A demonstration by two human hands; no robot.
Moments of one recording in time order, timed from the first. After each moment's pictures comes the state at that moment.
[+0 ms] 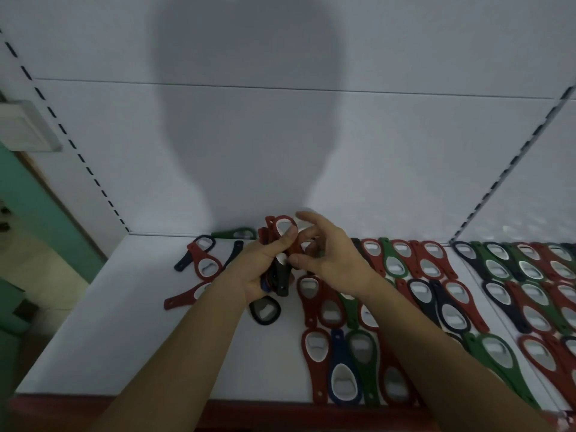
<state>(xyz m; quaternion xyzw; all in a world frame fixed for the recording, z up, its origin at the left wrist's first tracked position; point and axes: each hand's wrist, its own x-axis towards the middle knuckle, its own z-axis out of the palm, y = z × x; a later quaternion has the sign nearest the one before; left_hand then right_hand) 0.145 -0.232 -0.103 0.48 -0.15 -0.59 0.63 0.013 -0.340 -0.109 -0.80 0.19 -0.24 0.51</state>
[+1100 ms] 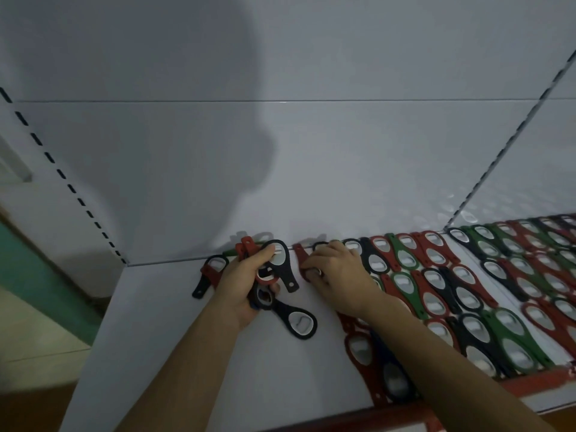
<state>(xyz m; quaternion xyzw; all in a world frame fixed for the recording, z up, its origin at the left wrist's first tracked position) 0.215 -0.201 -0.123 0.48 -0.09 -0.56 0.67 0.045 -0.313 -0.142 -0.94 0.30 -0.13 0.09</state>
